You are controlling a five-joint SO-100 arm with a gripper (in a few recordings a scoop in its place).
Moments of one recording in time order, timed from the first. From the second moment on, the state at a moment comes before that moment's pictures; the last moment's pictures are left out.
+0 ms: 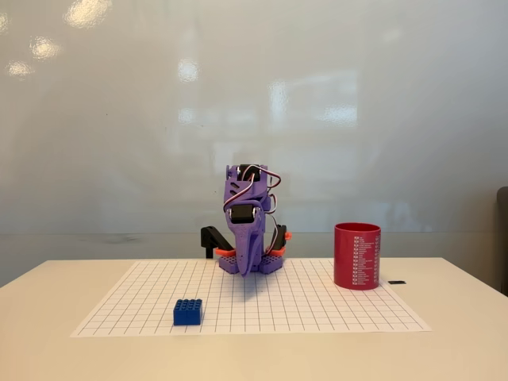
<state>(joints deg) -1.9 189.3 174.5 65.8 7.8</state>
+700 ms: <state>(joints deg) -0.6 189.3 171.7 69.4 7.1</state>
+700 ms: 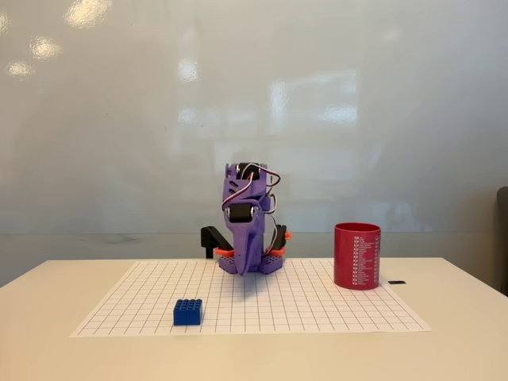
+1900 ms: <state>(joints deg) 6.1 90.8 96.6 80.2 -8.7</state>
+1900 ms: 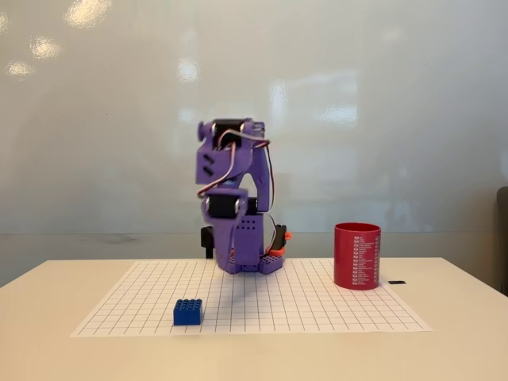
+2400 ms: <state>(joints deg) 13.9 88.9 99.9 76.3 -14.9</state>
